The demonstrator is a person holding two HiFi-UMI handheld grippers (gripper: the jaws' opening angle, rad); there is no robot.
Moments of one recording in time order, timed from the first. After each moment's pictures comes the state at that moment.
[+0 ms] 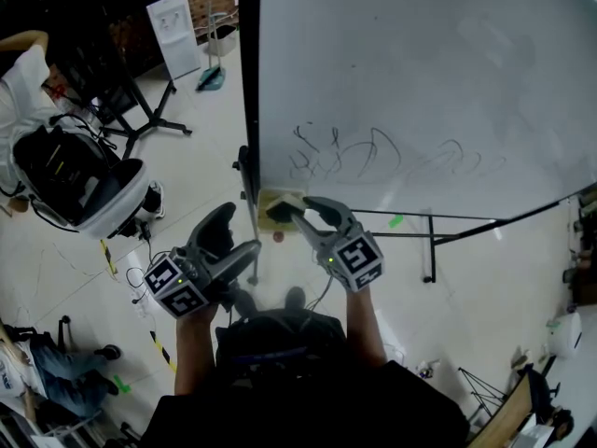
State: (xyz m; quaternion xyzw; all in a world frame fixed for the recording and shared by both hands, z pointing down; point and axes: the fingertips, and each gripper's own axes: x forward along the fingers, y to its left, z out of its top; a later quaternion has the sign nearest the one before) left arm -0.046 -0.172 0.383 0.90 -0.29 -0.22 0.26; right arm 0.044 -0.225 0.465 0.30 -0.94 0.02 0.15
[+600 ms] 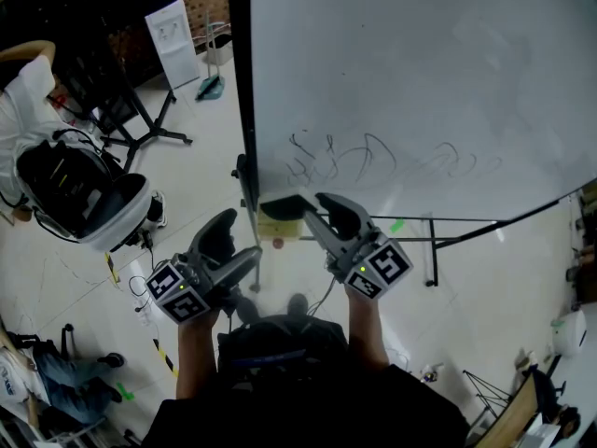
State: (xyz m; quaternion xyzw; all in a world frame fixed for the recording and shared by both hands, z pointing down) left arm -0.042 -0.170 0.374 0.90 -0.28 -0.22 0.25; right arm 0.067 -0.214 0.377 0.30 -0.95 0.06 -0.04
